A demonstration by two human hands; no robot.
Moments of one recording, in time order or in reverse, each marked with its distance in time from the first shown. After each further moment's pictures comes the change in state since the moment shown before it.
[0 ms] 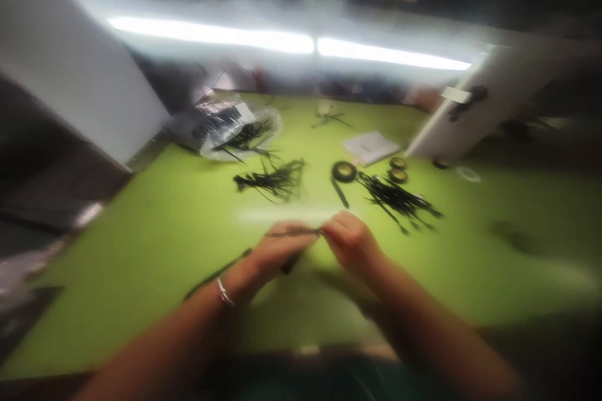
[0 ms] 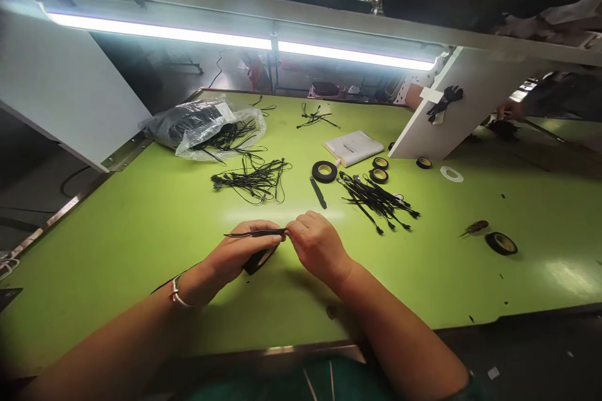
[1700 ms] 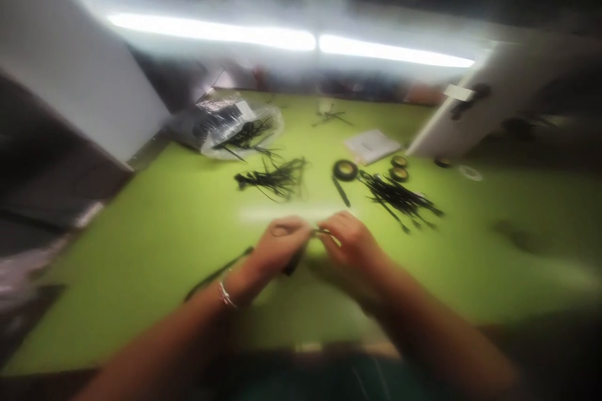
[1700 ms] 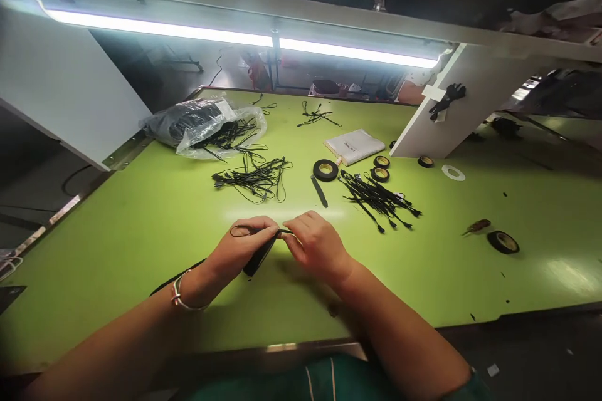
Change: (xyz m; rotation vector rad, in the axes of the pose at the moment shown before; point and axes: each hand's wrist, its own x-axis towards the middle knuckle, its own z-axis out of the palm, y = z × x) left_hand 0.001 -0.004 0.002 0.208 0.194 0.131; right_hand -0.002 -0.004 0.003 0.072 -0.029 0.014
